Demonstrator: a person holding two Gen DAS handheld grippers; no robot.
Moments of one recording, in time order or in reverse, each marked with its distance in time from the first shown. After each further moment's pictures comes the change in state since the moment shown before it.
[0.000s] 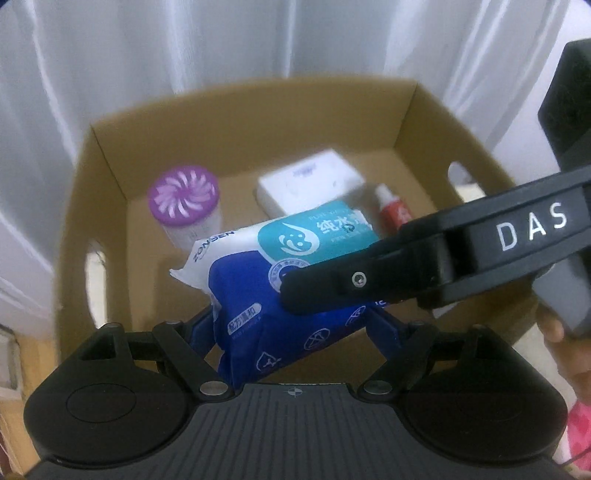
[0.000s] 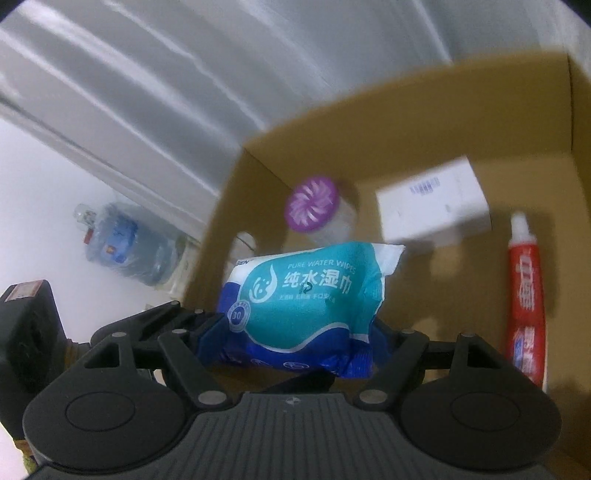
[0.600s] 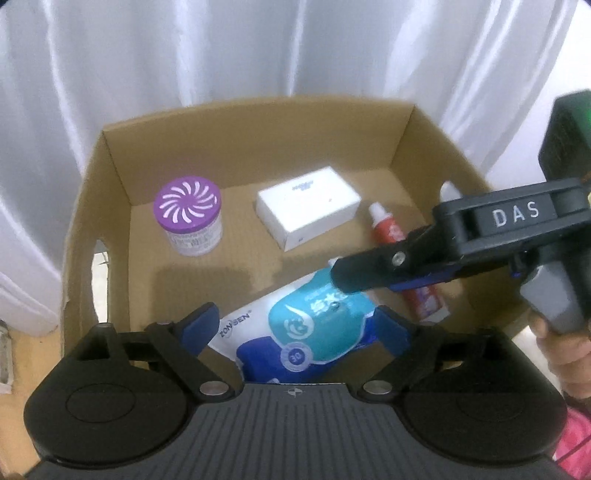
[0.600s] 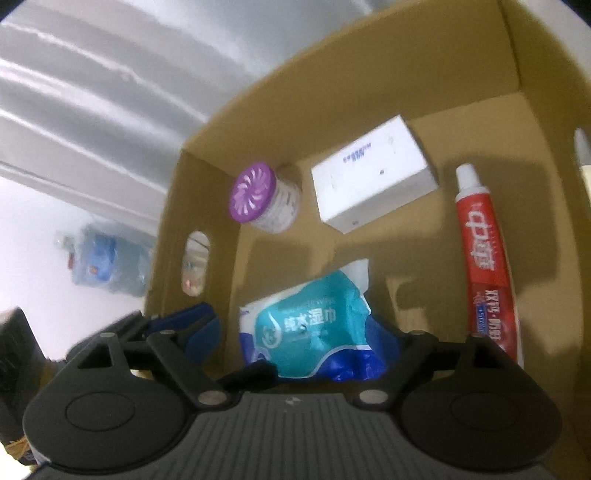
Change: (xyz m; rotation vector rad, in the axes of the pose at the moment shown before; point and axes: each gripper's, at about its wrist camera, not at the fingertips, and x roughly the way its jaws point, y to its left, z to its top) left arm -0.025 -0.004 -0.005 -0.051 -0.083 -0.009; right arm -0.008 -0.036 -0.004 0.143 0.016 -0.035
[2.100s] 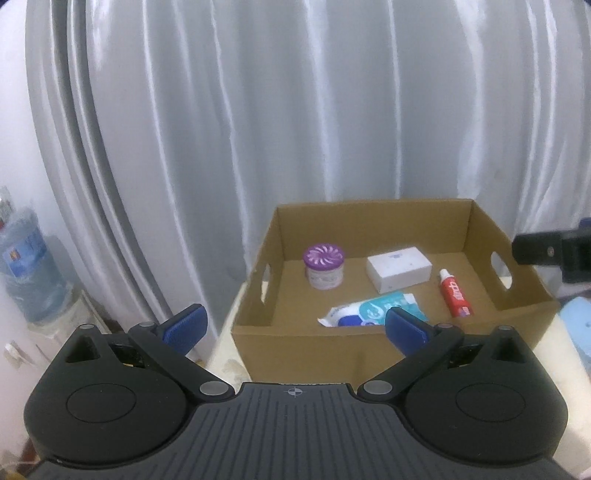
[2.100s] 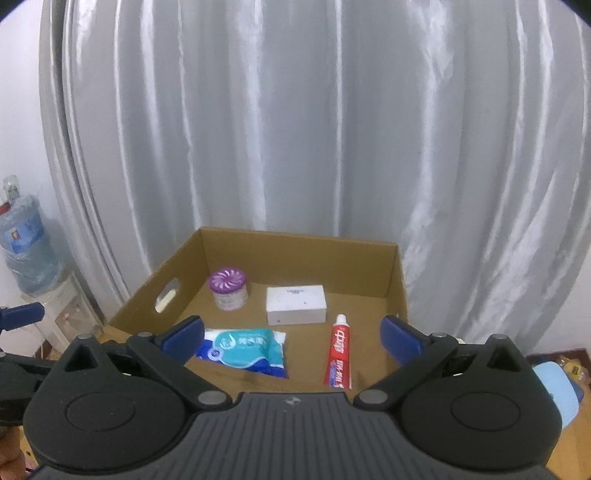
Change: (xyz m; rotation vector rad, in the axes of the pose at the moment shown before) left arm -0.135 -0.056 -0.106 -0.122 -0.390 0.446; right arm -0.140 0.112 -0.154 -0.525 -0.574 -0.488
